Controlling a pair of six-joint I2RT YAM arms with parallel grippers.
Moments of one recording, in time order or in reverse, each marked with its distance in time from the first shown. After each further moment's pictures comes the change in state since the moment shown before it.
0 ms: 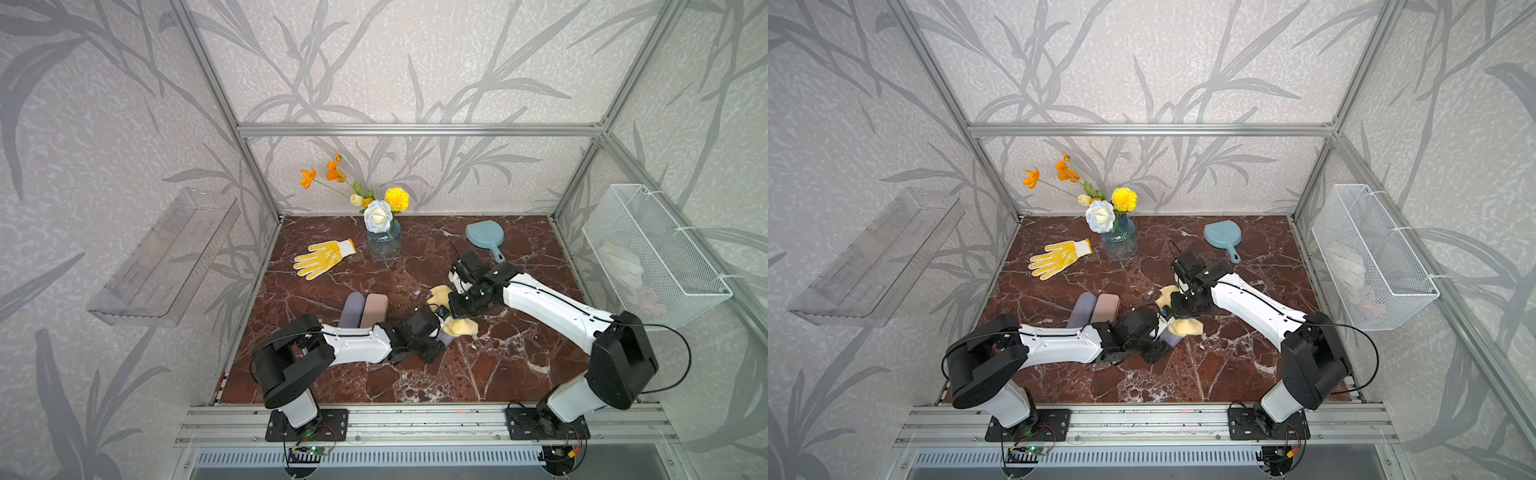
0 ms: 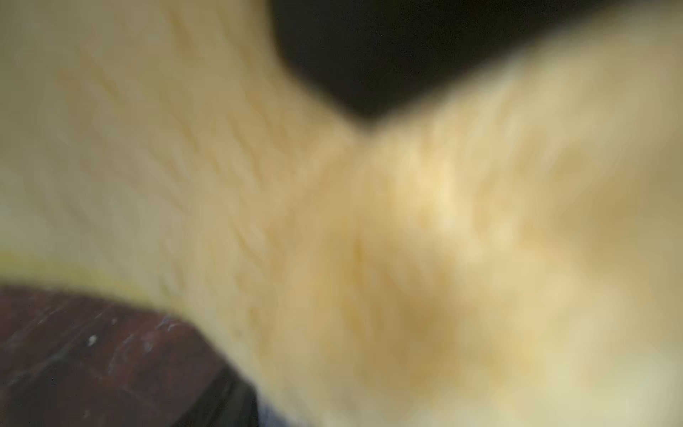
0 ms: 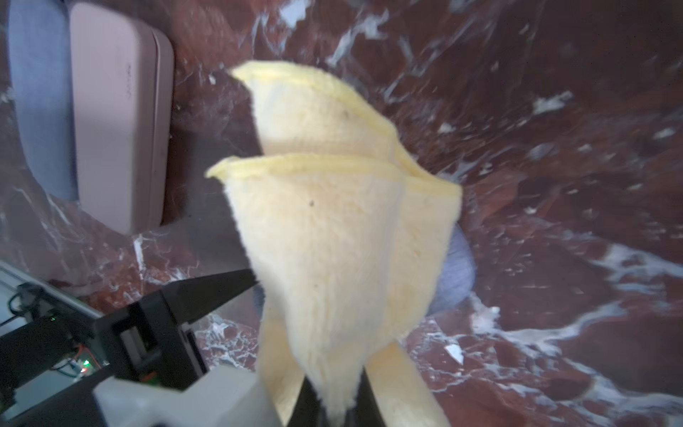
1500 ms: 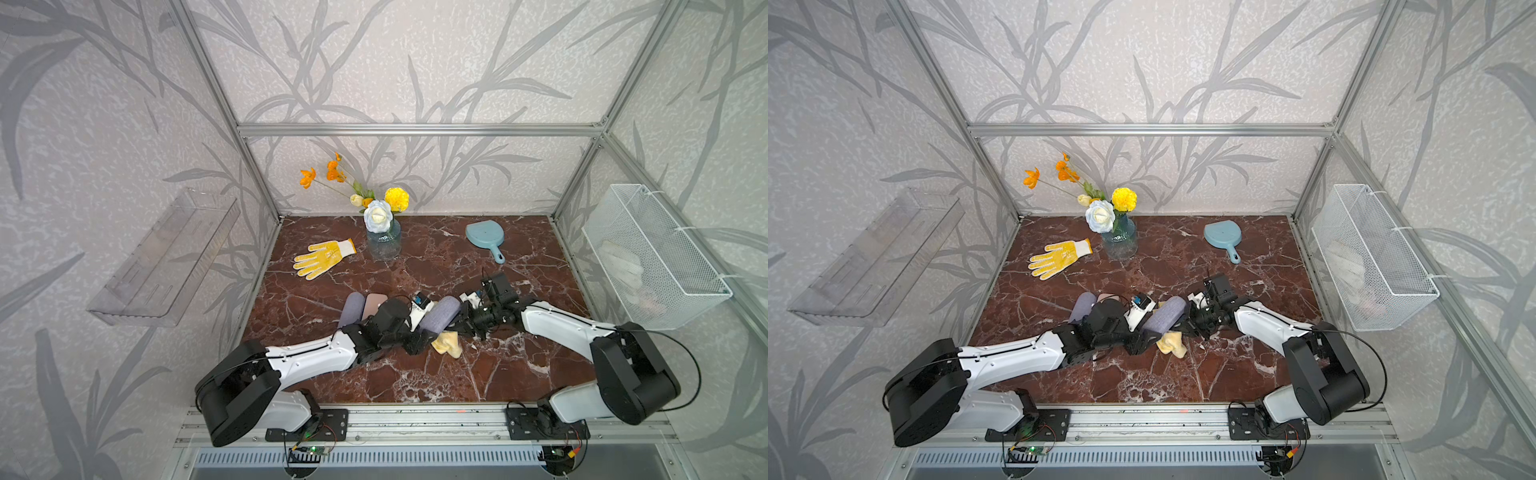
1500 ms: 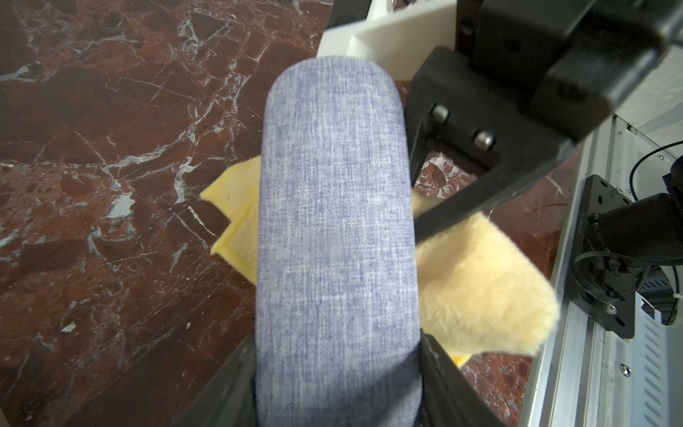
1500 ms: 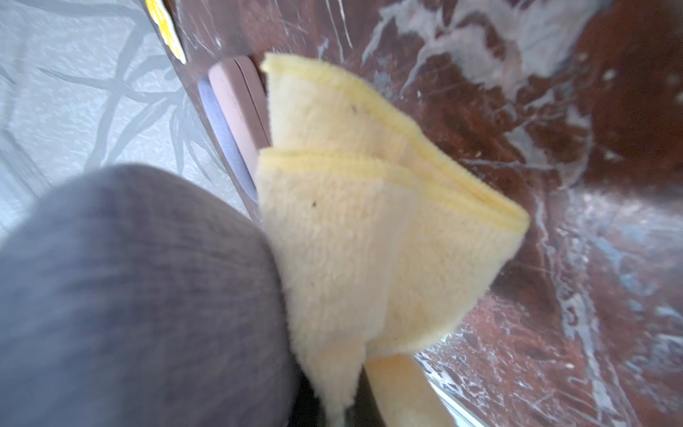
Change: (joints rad) left arm 0.159 -0.292 -0.152 0.127 0.219 0.018; right arm -0.249 -0.161 -0.389 0.491 -0.559 0.448
